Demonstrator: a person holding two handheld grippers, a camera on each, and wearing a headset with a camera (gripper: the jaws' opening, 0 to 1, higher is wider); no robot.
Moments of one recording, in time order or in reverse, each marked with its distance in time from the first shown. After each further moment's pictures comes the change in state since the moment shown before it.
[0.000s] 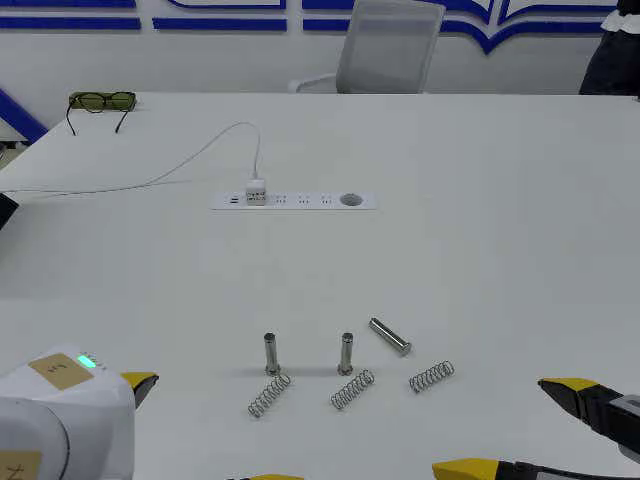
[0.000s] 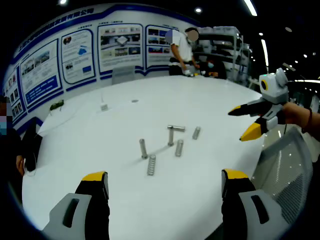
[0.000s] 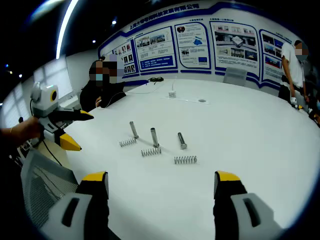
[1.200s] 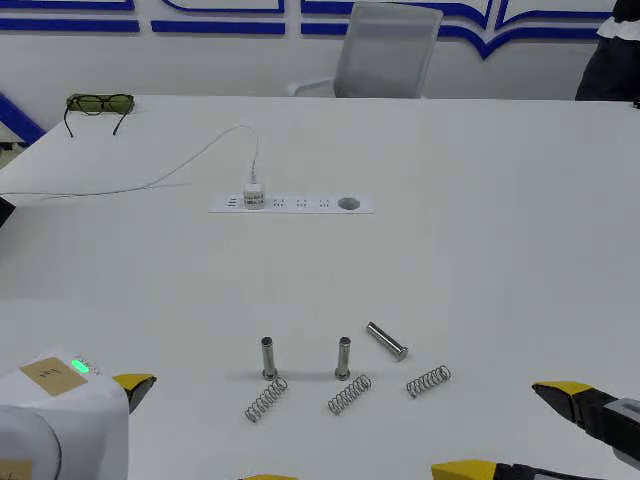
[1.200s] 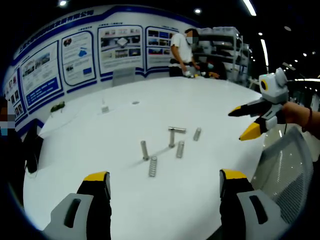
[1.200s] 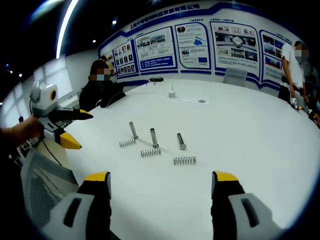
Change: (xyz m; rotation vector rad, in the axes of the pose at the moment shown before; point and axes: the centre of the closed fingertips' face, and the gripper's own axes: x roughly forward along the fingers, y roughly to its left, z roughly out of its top) left arm -0.002 0.001 0.004 0.009 -0.011 0.007; right arm 0.000 -0.001 0.001 -0.003 0.001 -0.002
